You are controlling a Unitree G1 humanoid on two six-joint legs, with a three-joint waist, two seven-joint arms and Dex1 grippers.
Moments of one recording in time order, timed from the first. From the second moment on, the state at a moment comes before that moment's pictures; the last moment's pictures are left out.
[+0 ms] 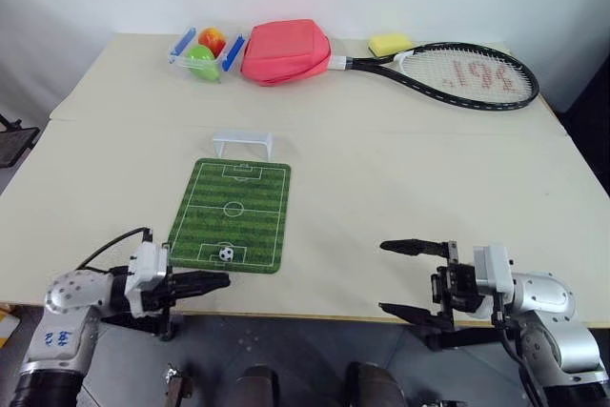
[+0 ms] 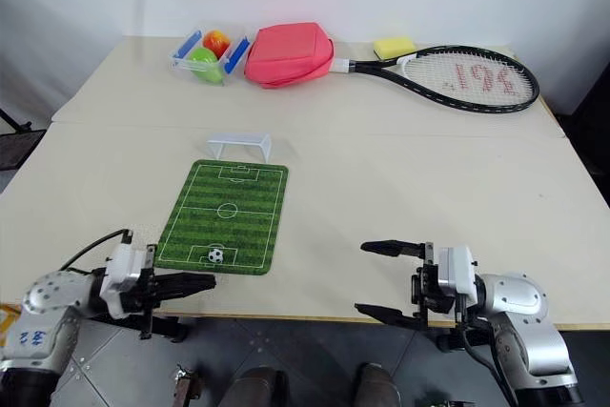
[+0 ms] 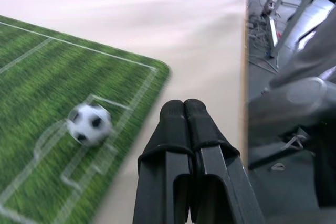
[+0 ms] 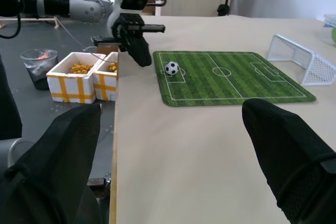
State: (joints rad) left arm -0.08 0.67 0.15 0.13 -0.45 -0.06 -1.34; right arm 0.01 -0.61 -0.08 -0.23 0.59 -0.07 1.32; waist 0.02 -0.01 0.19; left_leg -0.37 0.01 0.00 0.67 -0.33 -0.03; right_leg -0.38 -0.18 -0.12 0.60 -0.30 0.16
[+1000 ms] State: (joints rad) left arm -0.42 0.56 0.23 0.46 -0.40 -0.19 -1.15; right arm 0.00 -0.39 -0.06 -0.28 0.48 -0.02 0.88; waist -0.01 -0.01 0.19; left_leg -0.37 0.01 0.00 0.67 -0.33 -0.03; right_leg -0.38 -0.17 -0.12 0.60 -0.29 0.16
